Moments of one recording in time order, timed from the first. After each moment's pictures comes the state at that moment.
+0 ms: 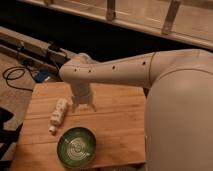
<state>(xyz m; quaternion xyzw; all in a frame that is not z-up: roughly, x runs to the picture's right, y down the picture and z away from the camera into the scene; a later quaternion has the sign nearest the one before) -0.103 0.101 0.704 -0.26 0.23 0.64 0.68</state>
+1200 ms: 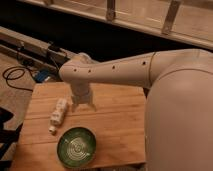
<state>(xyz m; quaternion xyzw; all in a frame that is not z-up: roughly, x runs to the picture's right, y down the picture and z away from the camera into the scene) -0.105 0.092 0.706 -0.26 0.22 0.63 0.69</state>
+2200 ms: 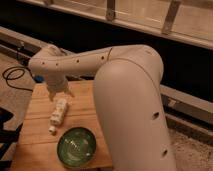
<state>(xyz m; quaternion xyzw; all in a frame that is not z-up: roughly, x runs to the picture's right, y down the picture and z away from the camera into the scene) -0.219 0.041 0.743 -0.24 0.17 0.60 0.75</state>
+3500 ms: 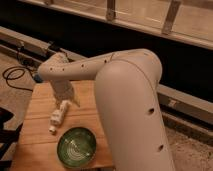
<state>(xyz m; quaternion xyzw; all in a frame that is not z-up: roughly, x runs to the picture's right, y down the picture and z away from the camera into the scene) -0.194 0.090 0.760 -0.26 0.24 0.62 0.70</state>
